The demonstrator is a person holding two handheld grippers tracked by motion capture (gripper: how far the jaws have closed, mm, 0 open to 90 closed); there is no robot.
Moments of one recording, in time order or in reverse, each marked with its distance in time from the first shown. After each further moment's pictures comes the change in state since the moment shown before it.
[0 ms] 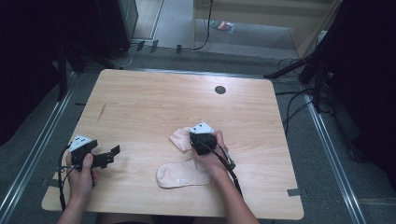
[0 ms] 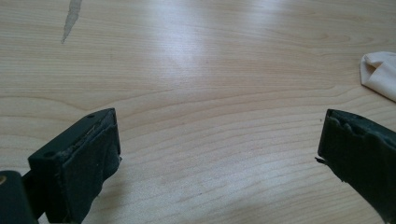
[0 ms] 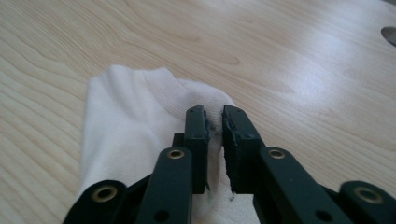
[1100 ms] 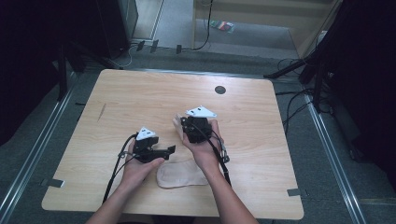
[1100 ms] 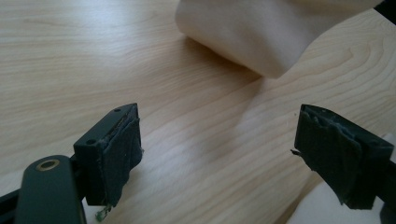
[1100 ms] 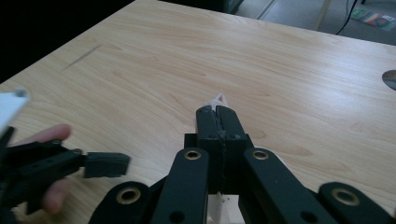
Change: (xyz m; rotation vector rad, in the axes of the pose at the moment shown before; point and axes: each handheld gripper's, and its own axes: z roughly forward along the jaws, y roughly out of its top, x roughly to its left) left arm -0.150 0.024 0.084 0.163 -0.255 0.129; right arm 0.014 0.071 -0.045 -0.088 0.089 0.198
